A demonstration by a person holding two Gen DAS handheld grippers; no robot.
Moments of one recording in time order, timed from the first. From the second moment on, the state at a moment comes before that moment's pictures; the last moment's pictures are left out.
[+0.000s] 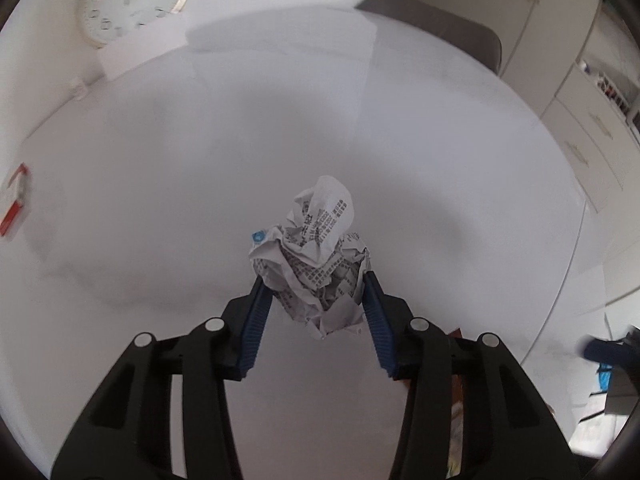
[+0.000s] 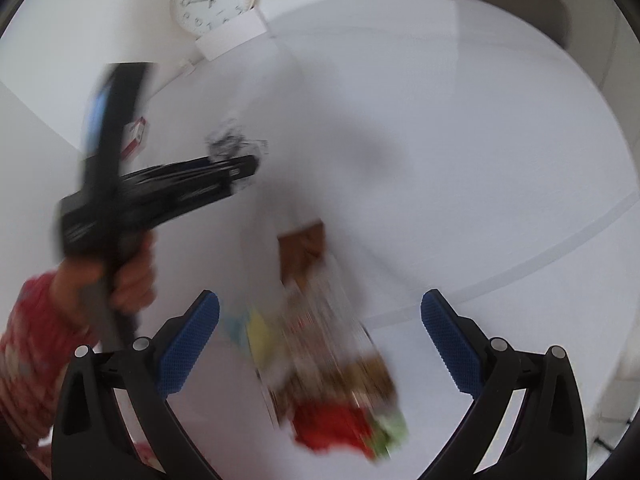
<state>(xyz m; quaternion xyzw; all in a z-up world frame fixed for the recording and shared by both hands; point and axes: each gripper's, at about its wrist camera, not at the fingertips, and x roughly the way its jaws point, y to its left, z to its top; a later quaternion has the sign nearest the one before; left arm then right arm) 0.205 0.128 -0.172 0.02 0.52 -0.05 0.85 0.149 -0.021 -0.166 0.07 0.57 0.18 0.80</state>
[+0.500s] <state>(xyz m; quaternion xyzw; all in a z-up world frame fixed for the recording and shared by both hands) 0.135 0.217 -0.138 -0.03 0.52 0.03 0.86 0.187 0.066 -0.221 -0.15 0.62 0.19 0.75</state>
